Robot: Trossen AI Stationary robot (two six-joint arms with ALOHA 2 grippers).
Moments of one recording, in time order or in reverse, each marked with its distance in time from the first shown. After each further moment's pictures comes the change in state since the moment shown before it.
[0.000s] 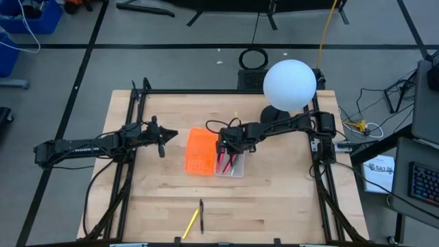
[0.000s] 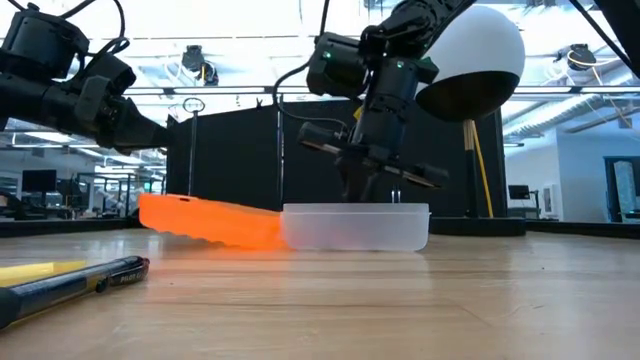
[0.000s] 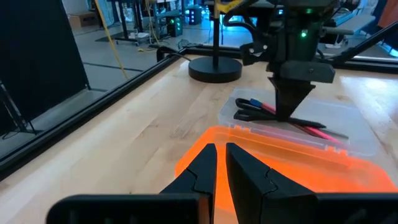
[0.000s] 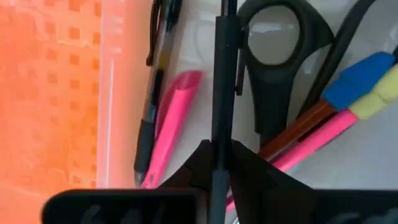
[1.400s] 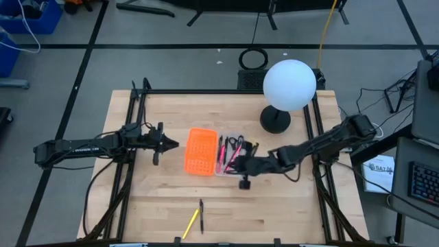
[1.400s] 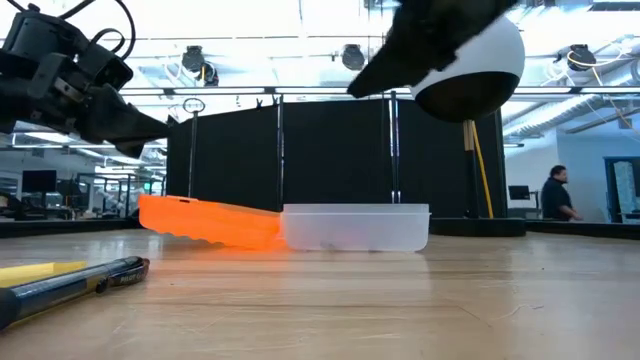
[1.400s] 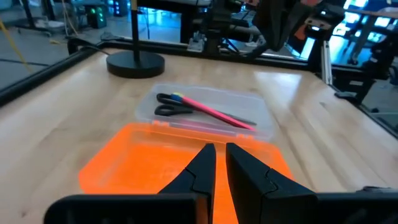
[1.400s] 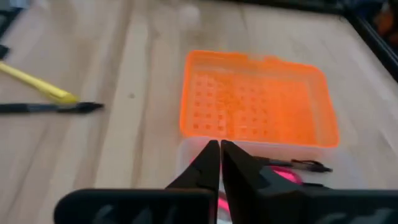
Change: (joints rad) left arm -0.003 0.000 0.000 -0.010 0.321 -0.043; right arm 0.388 -0.413 -0.348 0.539 0.390 -1.247
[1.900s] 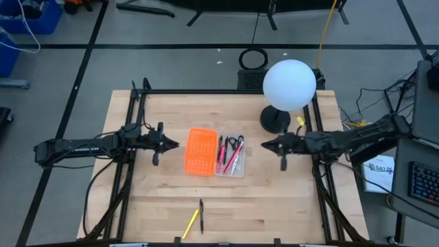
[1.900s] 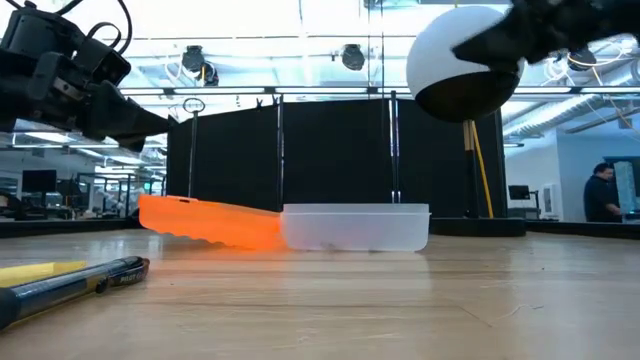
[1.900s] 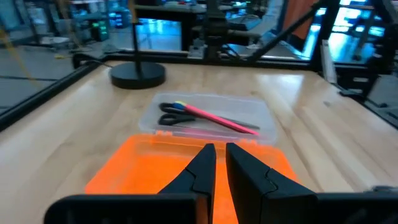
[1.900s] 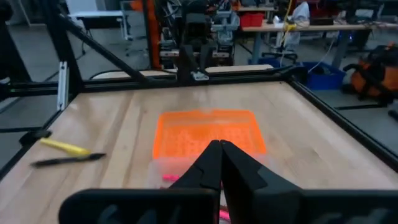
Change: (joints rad) left arm -0.023 0.000 0.000 0.028 -0.025 0.052; right arm -0.094 -0.846 -0.579 0.191 -0.068 -0.032
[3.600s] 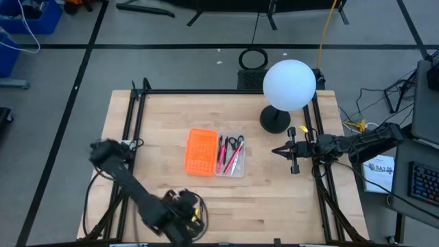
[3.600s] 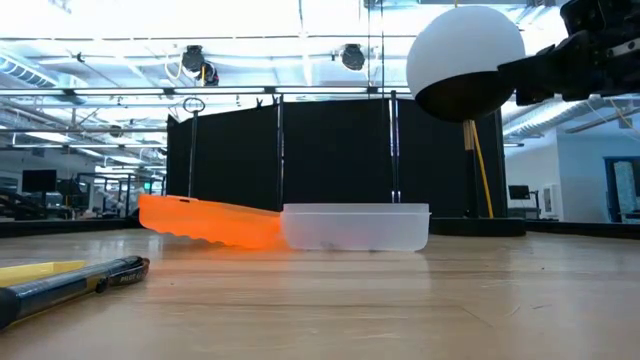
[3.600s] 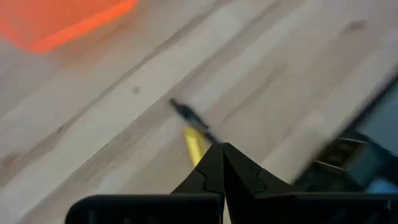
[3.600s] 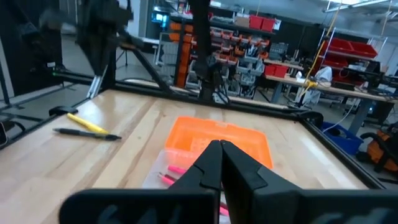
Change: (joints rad) left arm -0.989 1.540 1.748 -1.429 -0.659 -1.589; right arm -0.006 -0.389 -0.329 0.114 -0.138 -0.244
